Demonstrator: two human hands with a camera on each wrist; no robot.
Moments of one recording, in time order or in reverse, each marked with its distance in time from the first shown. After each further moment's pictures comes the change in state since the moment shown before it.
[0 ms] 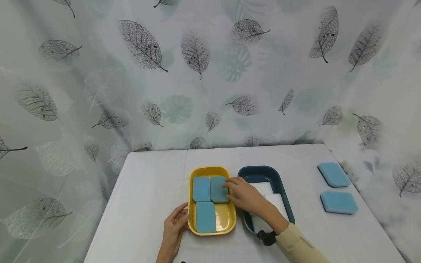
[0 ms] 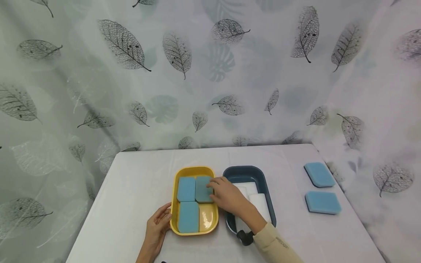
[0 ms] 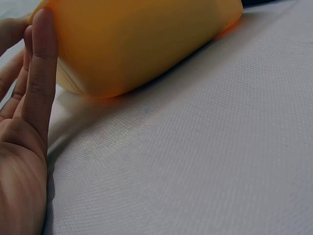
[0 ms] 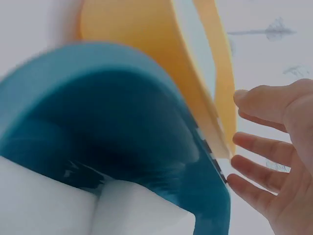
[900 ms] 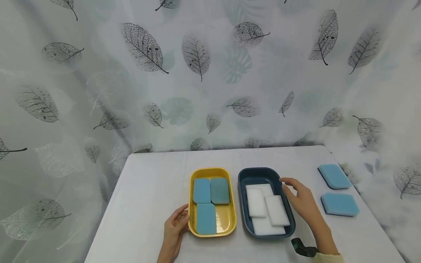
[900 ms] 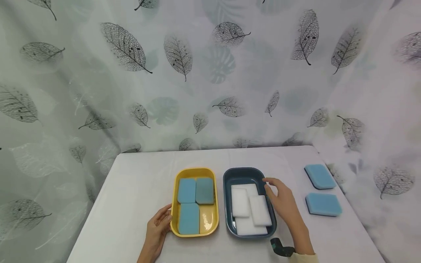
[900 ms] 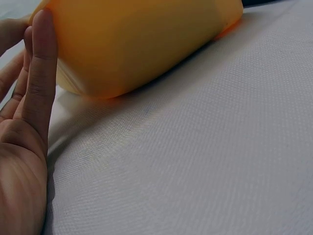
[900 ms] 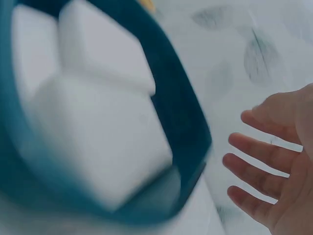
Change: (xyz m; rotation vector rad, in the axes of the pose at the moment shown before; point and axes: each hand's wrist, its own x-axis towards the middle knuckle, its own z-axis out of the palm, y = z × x) left_hand 0.000 0.000 -0.001 0.013 -0.002 -0.011; right_hand -0.106 0.086 -0.050 0.199 0.398 0.422
